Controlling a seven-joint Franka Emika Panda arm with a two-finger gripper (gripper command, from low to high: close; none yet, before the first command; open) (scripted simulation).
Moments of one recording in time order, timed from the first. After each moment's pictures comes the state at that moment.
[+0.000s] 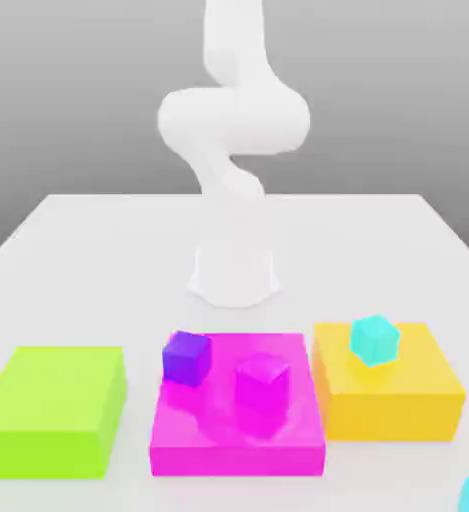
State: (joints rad) arm 0.04 -0.71 0.00 -2.29 0.00 2.32 0.74
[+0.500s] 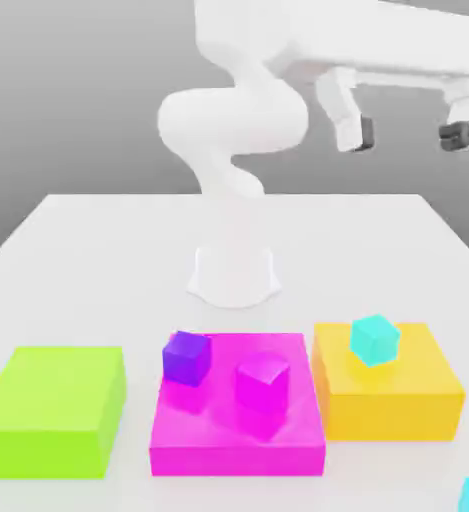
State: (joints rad) arm 0.22 -0.16 0.03 -2.20 0.03 2.44 0.40
